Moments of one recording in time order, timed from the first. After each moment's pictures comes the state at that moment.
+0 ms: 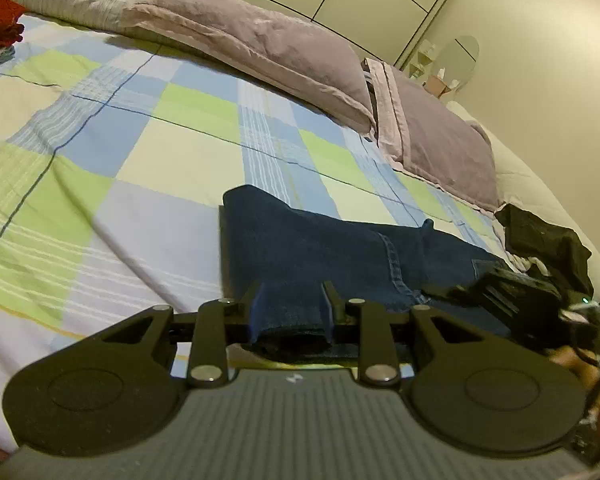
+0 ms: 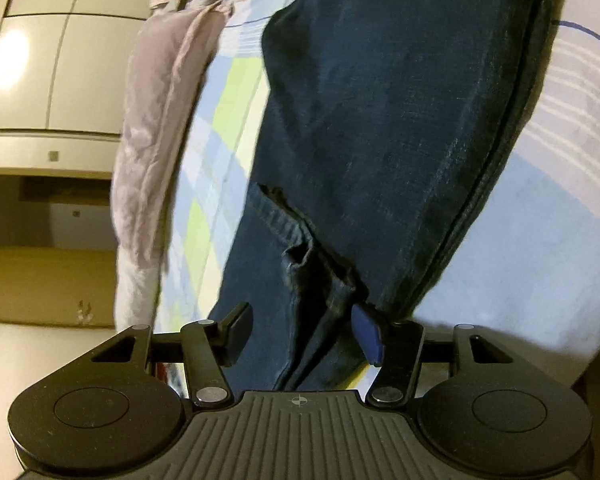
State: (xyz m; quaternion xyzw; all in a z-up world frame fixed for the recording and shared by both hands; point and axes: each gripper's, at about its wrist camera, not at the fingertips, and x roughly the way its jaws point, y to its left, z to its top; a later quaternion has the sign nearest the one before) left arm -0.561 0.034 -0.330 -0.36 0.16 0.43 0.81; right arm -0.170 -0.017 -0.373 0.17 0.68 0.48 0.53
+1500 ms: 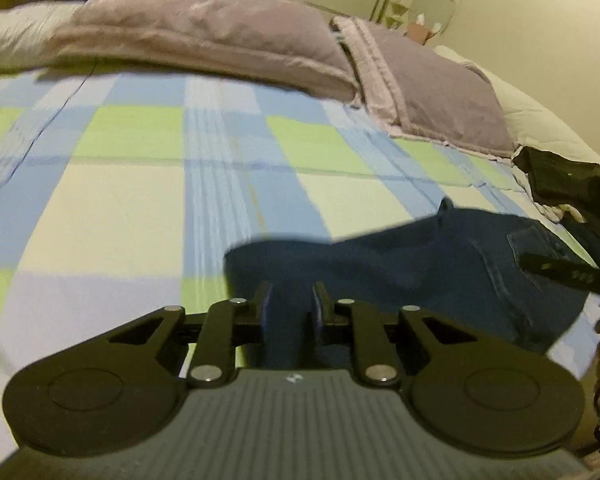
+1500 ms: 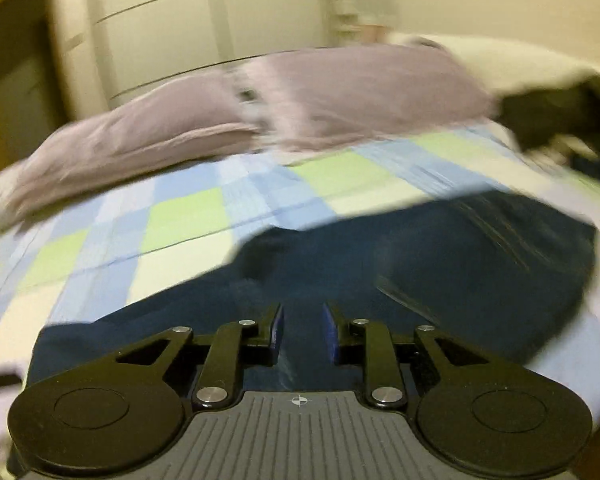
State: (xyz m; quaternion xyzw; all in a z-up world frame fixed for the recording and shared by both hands) left arm -0.442 0.114 -0.344 -0.27 0.24 0.42 0.84; right arm -0.158 0.006 -0.317 -0.13 0.28 0.58 0.75
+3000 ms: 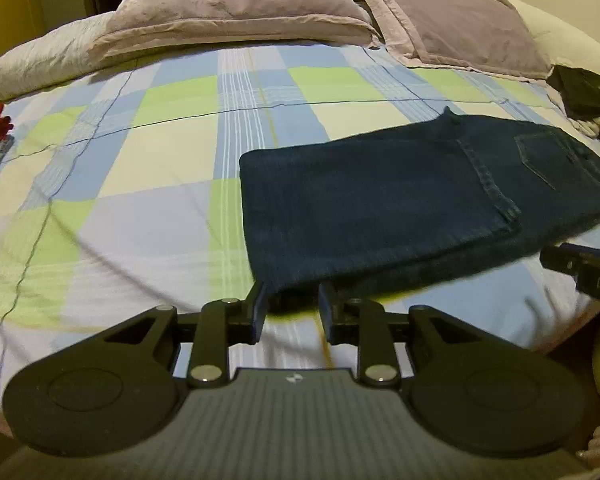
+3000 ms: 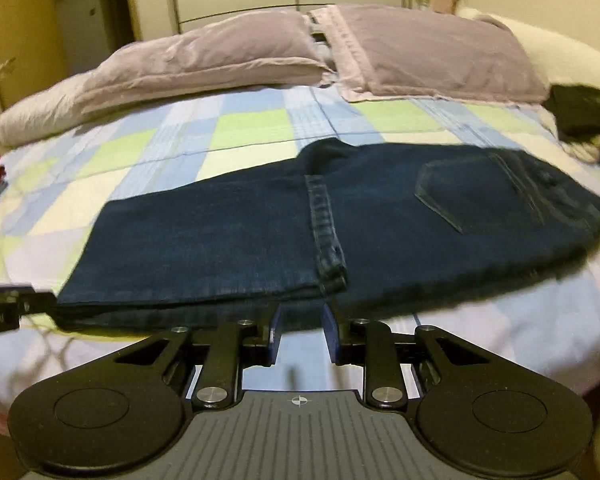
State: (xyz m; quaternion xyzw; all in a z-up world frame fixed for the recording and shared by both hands) left arm -0.432 -0.028 -0.316 -0.21 0.36 0.49 0.77; right arm -0.192 -0.084 -0.318 -0.19 0.32 0.60 0.71
